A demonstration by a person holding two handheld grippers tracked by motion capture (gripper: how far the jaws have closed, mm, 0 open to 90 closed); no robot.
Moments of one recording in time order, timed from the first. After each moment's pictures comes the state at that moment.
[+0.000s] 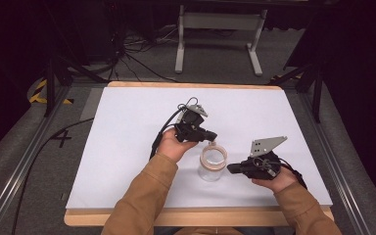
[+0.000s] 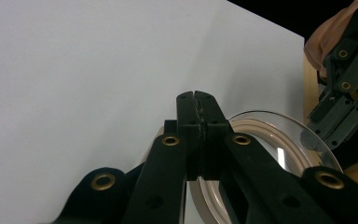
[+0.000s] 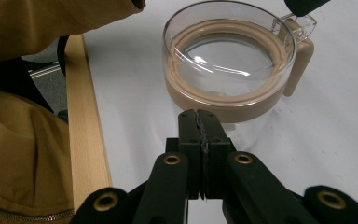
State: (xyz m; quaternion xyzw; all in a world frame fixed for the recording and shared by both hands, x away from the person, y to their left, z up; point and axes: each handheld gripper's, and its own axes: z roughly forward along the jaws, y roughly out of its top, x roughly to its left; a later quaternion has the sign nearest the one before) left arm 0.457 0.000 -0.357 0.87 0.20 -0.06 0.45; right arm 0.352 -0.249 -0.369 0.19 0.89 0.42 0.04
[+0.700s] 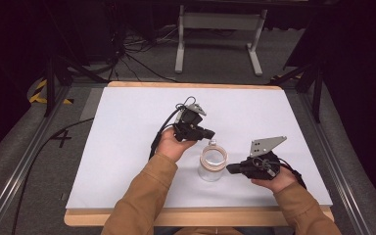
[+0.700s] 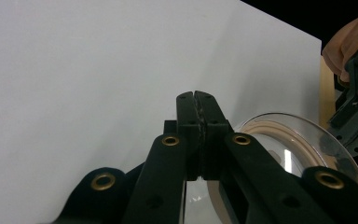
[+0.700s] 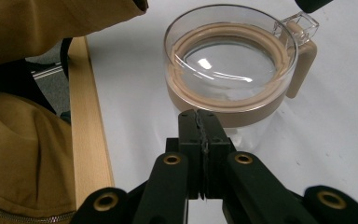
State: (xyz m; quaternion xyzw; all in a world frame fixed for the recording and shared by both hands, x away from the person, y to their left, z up) left arm 0.458 0.003 -0.357 0.87 0.22 -0.03 0.44; right arm 0.351 -0.248 -0.369 0.19 0.89 0.42 0.03
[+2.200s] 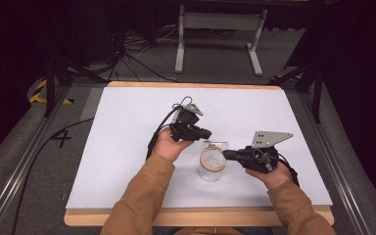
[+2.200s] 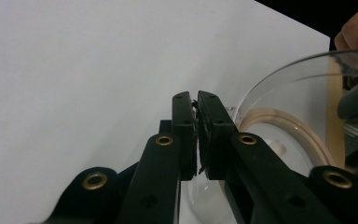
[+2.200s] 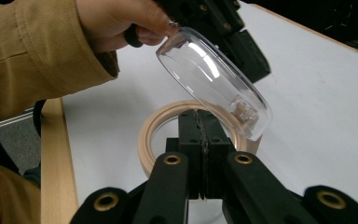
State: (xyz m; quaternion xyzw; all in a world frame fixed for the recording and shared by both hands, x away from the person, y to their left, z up) left arm 0.455 0.019 -0.355 0.87 0.23 -0.02 0.44; right arm 0.356 -0.239 -0.350 0.21 0.84 0.49 0.11
